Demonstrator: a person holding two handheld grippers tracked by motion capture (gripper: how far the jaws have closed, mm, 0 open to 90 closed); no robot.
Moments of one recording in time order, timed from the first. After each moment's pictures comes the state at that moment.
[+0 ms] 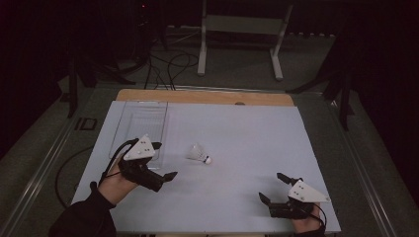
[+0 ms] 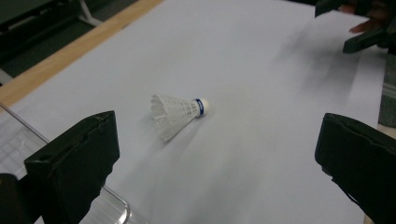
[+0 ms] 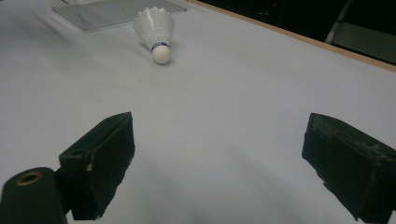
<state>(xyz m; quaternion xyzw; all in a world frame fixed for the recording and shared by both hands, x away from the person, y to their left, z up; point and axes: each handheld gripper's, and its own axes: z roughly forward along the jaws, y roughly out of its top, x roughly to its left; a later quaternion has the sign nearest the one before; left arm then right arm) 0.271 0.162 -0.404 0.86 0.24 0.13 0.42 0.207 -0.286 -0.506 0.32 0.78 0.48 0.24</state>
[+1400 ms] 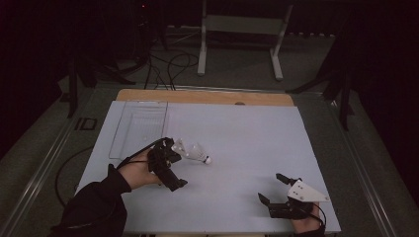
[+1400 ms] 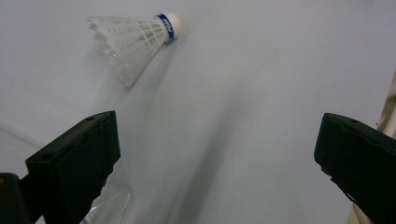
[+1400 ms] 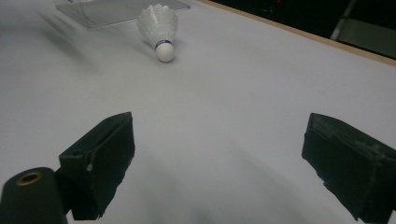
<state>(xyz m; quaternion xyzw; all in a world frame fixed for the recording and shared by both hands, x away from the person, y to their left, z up) 0.306 0.104 -0.424 0.96 0.19 0.03 0.21 0.207 -0.285 -0.507 0.32 0.78 0.48 0.23</state>
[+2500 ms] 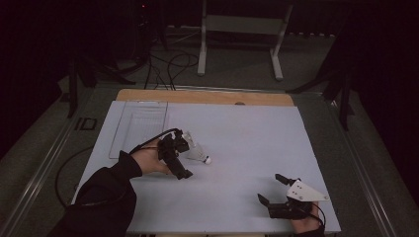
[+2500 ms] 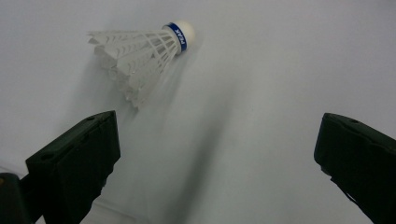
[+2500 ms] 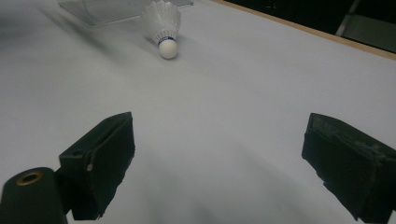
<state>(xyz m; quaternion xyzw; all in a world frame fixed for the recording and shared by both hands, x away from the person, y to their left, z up) 0.347 0.088 -0.436 0.96 0.18 0.00 0.20 0.208 -0.284 -0.509 0.32 0.79 0.48 0.23</state>
